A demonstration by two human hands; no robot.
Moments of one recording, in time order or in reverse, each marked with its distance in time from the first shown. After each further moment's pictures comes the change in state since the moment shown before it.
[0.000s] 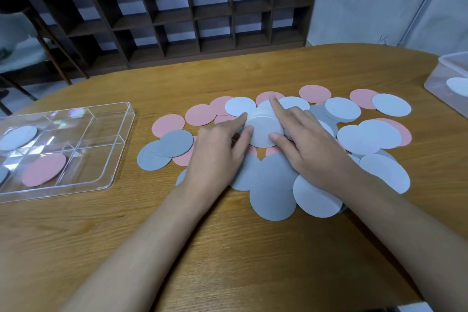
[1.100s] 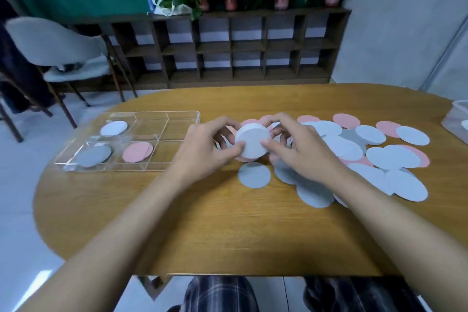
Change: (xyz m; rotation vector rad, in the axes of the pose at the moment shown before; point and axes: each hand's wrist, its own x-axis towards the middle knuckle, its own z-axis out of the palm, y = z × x) left_hand -0.038 -0.039 -0.145 -0.112 -0.054 -0.011; right_hand 0.017 -0.114 0.000 0.380 -0.010 -0.094
